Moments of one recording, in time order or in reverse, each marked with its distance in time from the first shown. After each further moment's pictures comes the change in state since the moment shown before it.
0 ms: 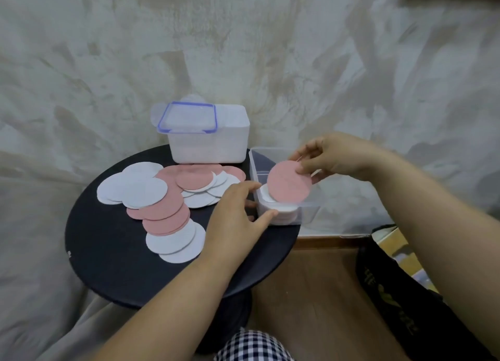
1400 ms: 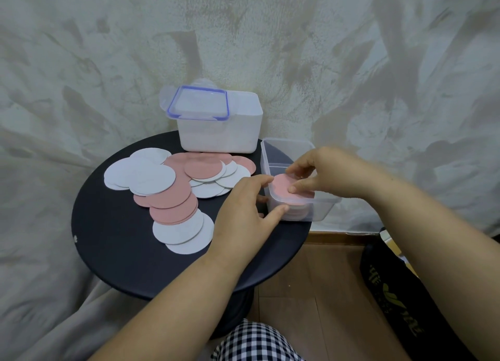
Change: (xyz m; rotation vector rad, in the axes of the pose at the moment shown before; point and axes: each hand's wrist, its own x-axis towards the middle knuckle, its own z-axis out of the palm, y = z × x) left_hand -0.005 0.000 0.000 -0.020 -0.011 -0.023; right_hand 0.002 0.002 0.037 -0.628 0.028 -0.182
